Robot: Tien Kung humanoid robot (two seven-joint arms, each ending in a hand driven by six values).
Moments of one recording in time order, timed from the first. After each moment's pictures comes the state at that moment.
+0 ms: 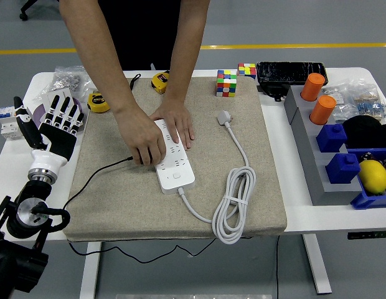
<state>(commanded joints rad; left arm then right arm) -0.24 0.02 -1.56 -1.02 0.40 -0.20 -0.12 0.07 -0.08 1.56 0.18 -1.54 -0.05 -0.13</state>
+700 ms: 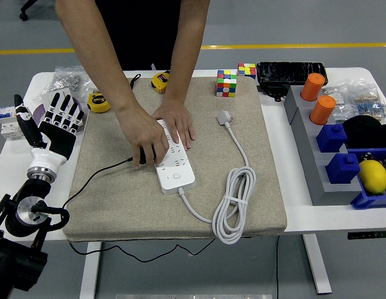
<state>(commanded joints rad) -0.24 0.03 -1.56 -1.02 0.47 -0.18 -0.12 0.08 -0.07 1.56 0.18 -1.54 -0.05 -0.13</state>
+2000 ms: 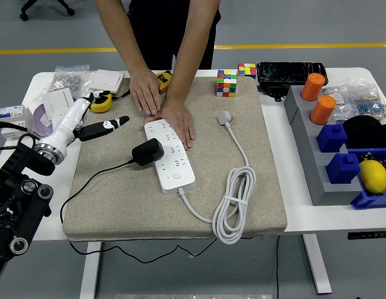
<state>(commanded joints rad) -0.26 0.12 -1.37 -1.31 2.02 -0.10 0.06 0.09 -0.08 1.55 0.18 -1.53 -0.05 -0.13</state>
